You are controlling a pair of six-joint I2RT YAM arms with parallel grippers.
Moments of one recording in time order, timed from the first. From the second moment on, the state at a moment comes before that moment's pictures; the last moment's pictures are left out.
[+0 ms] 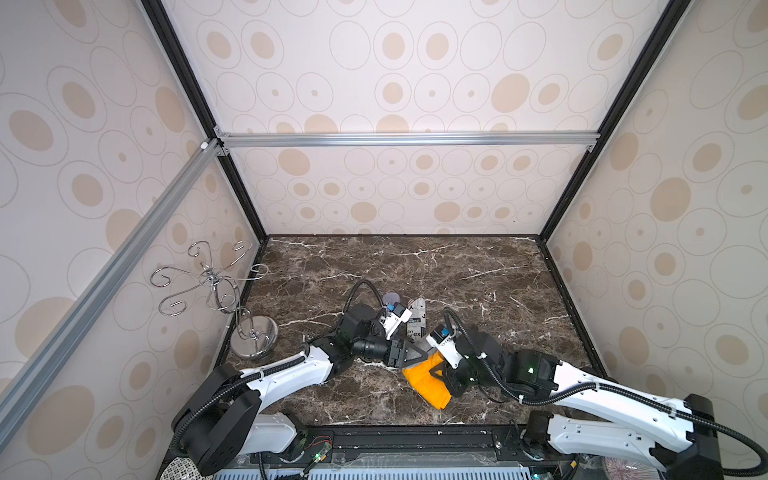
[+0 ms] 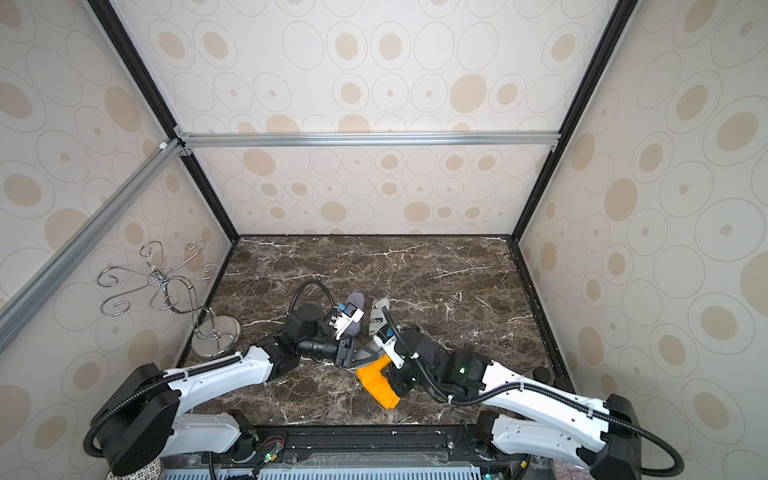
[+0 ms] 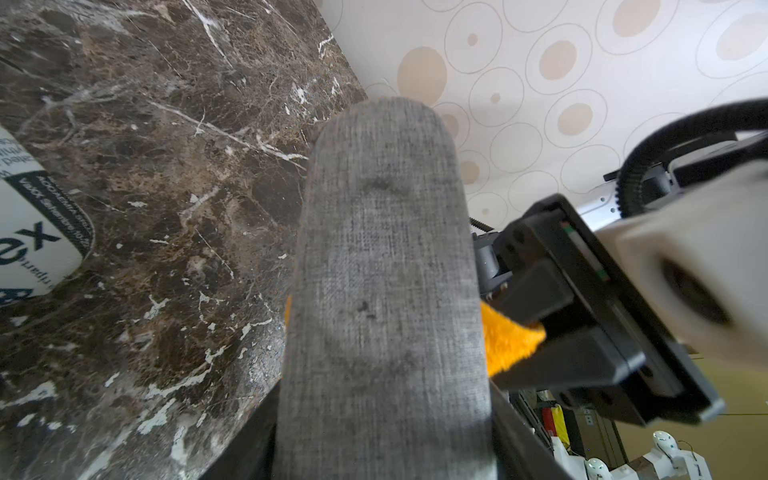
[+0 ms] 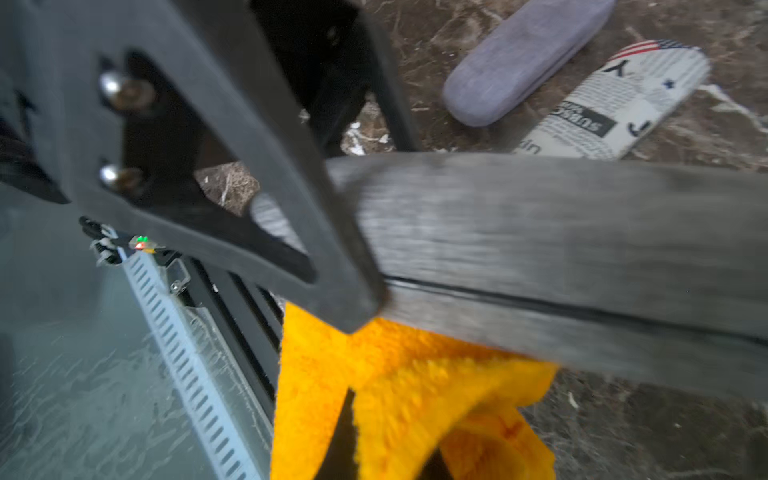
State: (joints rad) left arm -0.72 1.30 0.59 0.24 0.82 -0.61; right arm 1.07 0.99 0.76 -0.59 -0.03 0.34
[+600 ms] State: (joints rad) left arm -0.72 1.28 0.54 0.28 0.82 -0.60; right arm 0.76 0.84 0.78 -0.71 0.25 0.37
